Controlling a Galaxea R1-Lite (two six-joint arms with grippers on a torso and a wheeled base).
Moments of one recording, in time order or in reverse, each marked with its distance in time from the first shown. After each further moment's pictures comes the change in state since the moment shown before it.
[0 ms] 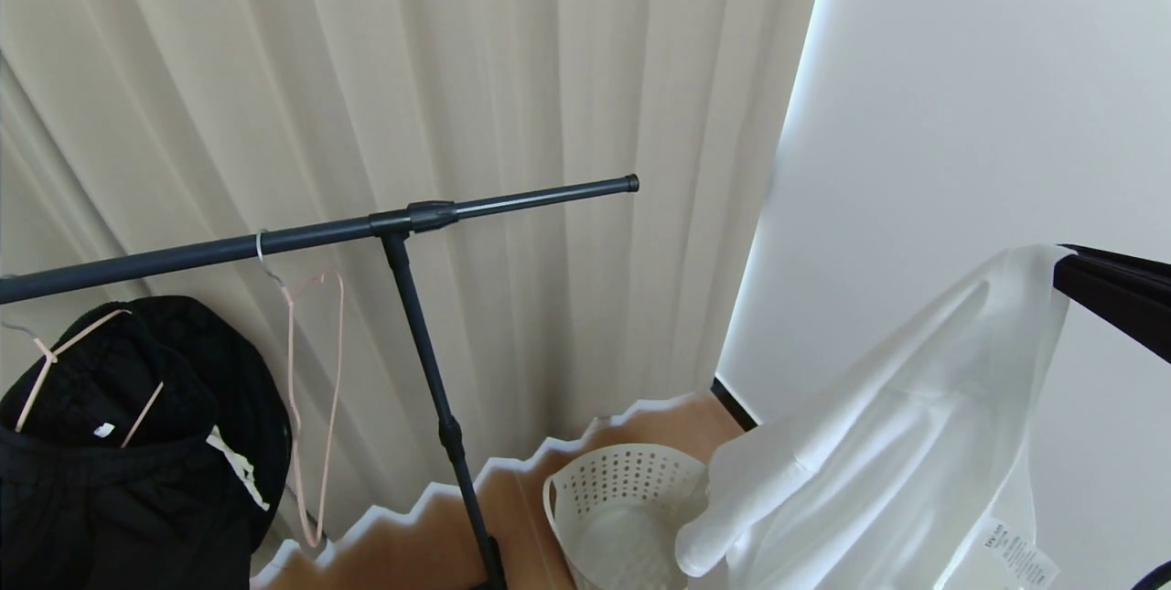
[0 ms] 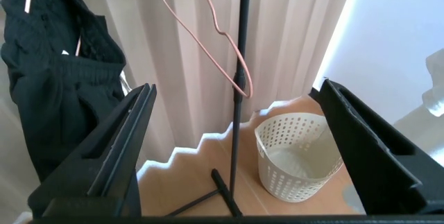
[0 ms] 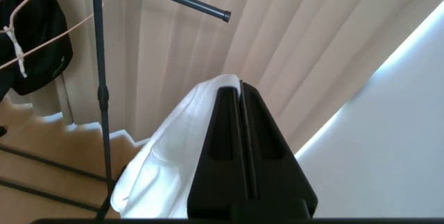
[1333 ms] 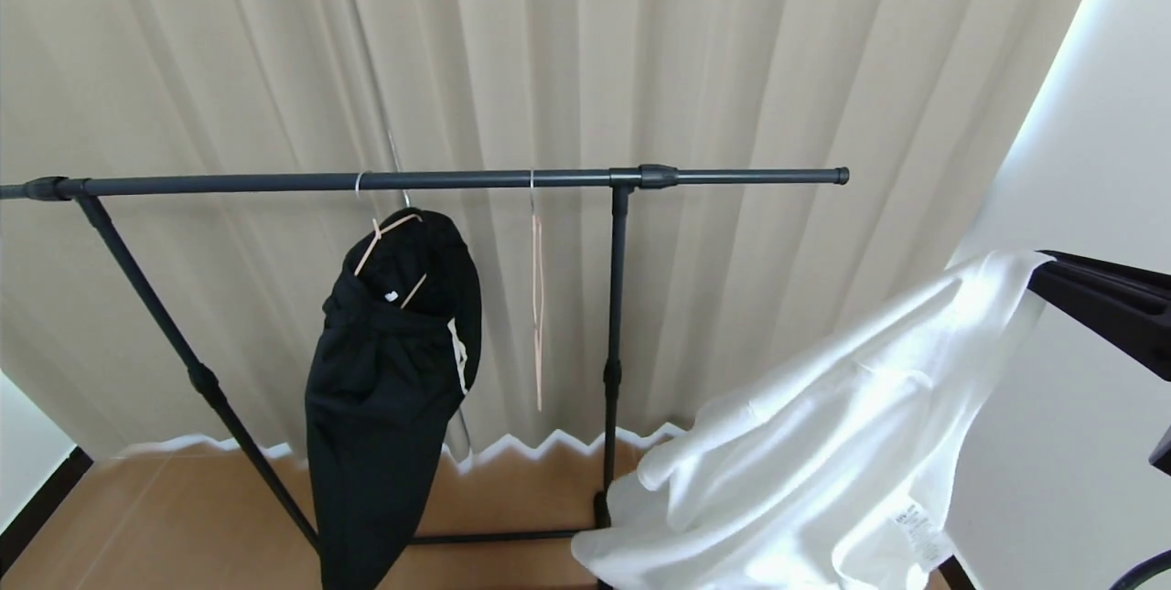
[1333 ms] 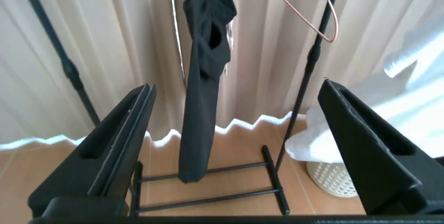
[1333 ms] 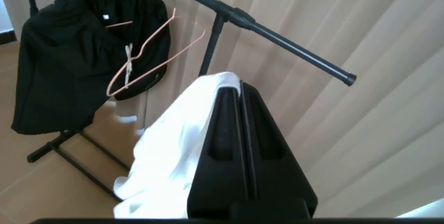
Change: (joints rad) left arm 0.000 0.000 0.000 0.000 -0.001 -0.001; right arm -0.008 0.016 0.020 -0.030 0.001 -0.004
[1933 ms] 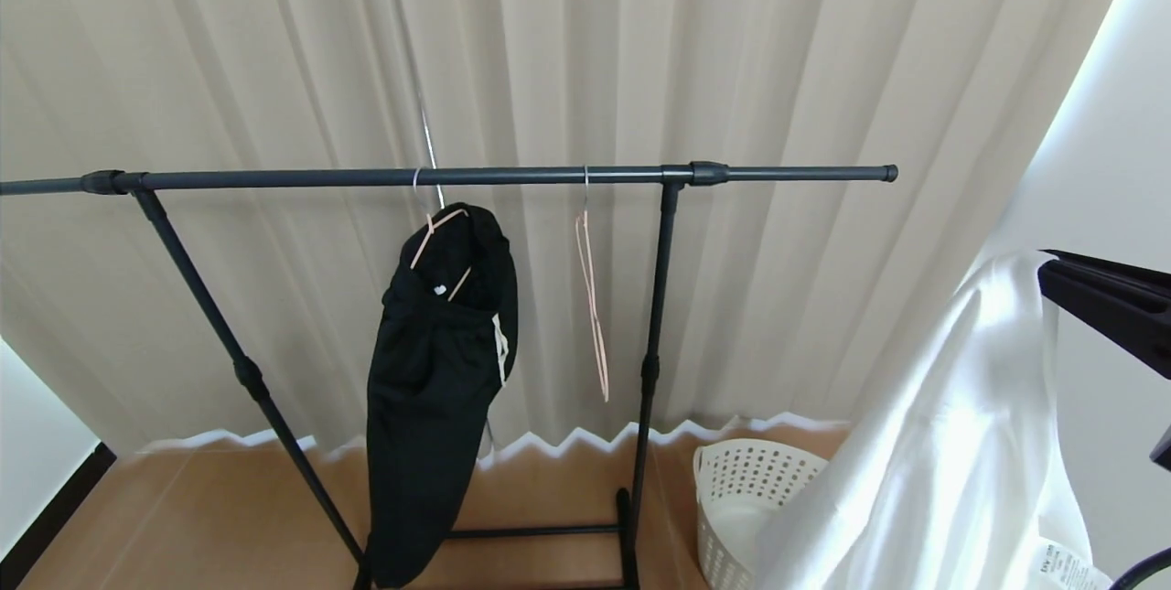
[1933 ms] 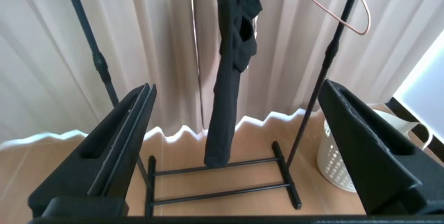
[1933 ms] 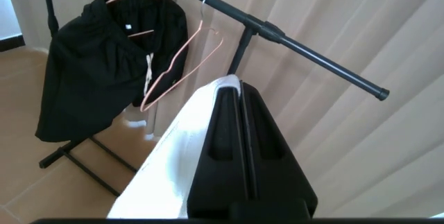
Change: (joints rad) left arm 0.001 0.000 -0.001 0.000 0.004 -0.001; right arm 0.000 0.002 0.000 0.000 -0.001 0.000
